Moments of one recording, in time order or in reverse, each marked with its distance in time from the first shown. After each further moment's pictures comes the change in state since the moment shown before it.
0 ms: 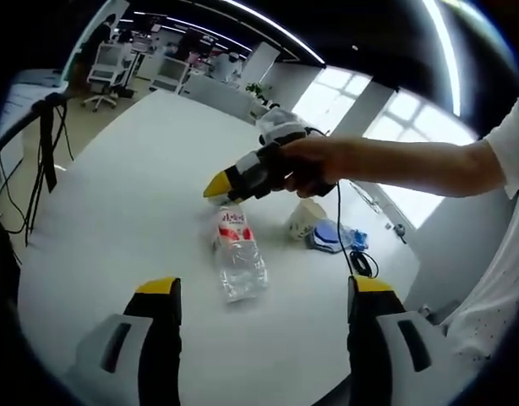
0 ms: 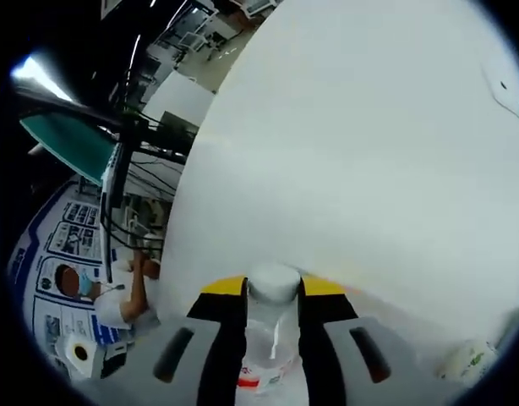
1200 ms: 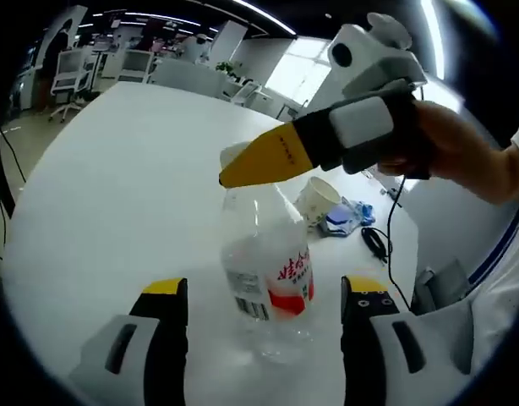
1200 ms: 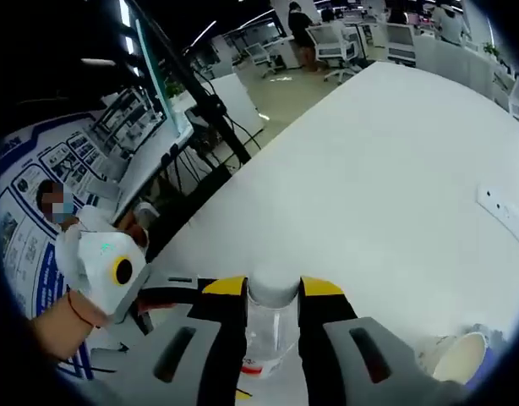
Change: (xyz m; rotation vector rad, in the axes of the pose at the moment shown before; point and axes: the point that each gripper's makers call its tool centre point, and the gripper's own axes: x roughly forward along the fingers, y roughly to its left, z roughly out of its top) left arm 0.093 0.015 0.000 0.157 0.153 -0.104; right arm -0.059 0.064 -0.027 -0.451 -0.198 -0.065
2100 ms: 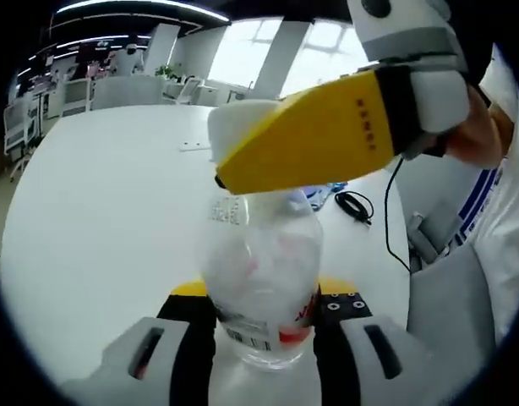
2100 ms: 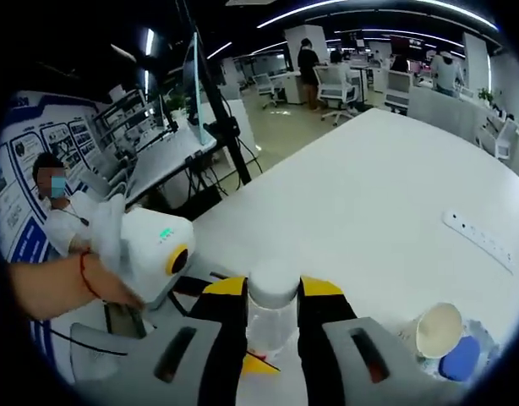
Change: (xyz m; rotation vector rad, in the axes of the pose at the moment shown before) left arm 0.025 -0.040 -0.001 0.297 0.071 -0.125; right arm -0.056 0.011 -0.020 -0.115 -0.177 -0.101
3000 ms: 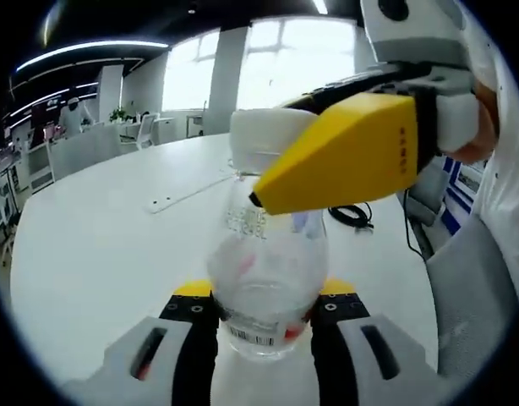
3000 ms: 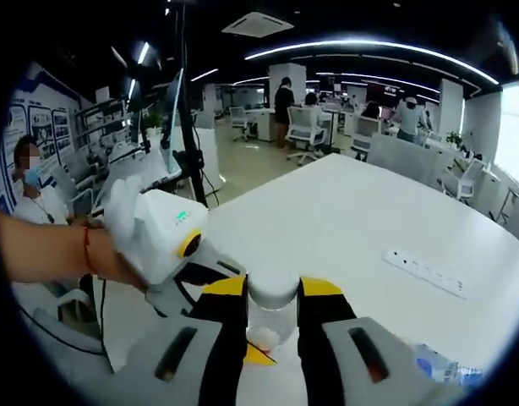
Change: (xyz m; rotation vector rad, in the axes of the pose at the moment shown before) left arm 0.041 0.003 0.073 0.279 -0.078 -0.116; right arm -0.048 -0.050 0.028 -0.116 -0.197 -0.240
